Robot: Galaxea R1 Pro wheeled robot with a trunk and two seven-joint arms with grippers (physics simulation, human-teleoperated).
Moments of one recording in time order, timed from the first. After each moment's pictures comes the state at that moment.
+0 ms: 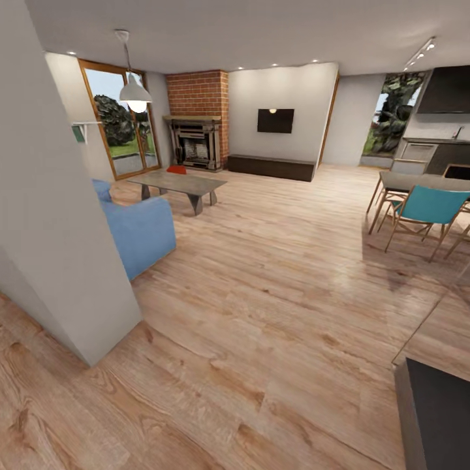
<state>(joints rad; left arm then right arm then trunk) -0.39 0.03 0.04 0.00 0.17 0.05 0.08 -0.23 0.01 0.62 0.03 -0.42 -0.10 0.04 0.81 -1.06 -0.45</state>
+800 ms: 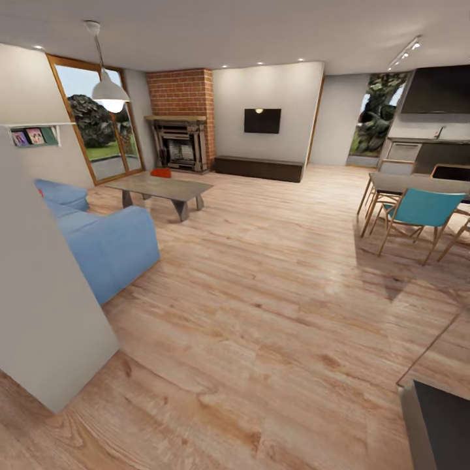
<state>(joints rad) -0.39 0.03 0.04 0.00 0.17 0.05 0.08 -0.23 0.01 0.62 0.03 -0.42 -0.10 0.04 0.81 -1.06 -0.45</state>
